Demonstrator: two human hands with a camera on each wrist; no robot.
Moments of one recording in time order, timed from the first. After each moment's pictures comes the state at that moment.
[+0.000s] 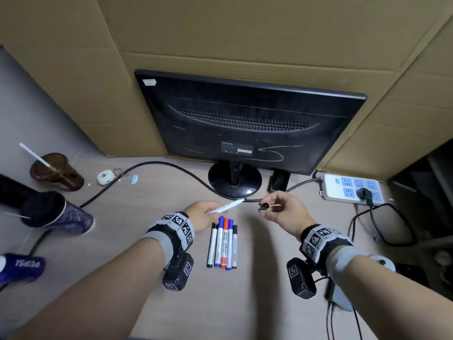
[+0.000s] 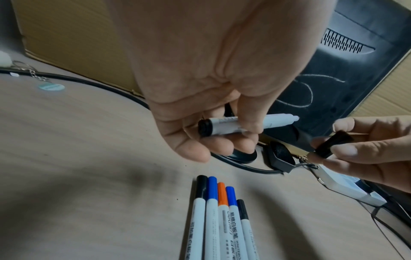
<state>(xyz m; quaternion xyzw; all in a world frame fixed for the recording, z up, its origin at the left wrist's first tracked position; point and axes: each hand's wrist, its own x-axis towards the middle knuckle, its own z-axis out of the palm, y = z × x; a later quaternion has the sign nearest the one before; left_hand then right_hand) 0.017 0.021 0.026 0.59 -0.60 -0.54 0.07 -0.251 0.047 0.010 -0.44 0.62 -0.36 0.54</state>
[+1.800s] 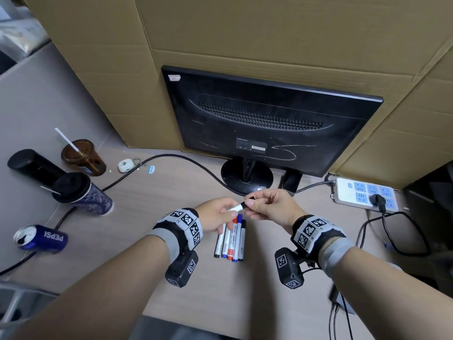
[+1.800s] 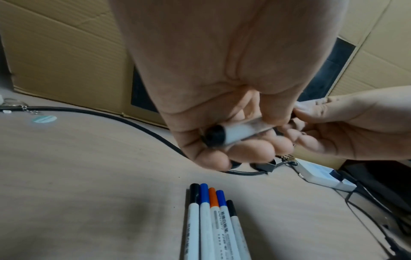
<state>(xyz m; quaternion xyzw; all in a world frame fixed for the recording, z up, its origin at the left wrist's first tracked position) 0.017 0.052 0.049 0.52 -0.62 -0.58 0.07 -0.205 0.050 0.046 -0.43 0.53 -0.31 0.66</state>
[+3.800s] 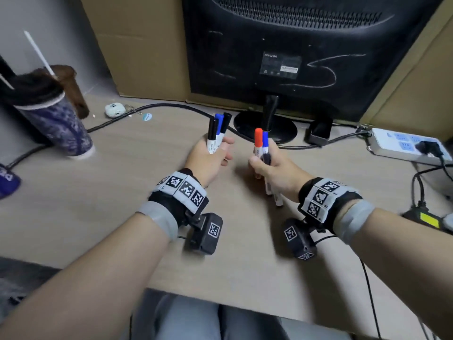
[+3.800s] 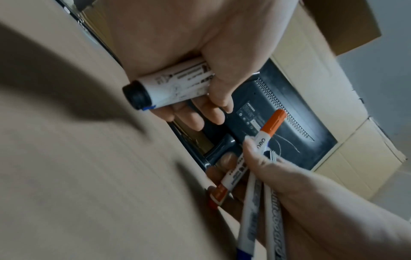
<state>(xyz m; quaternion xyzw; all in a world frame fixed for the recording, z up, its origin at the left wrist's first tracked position) 0.052 0.090 -0.079 0.55 -0.52 -0.44 0.47 -0.142 0.092 -0.088 -0.65 0.51 -0.33 0.45</state>
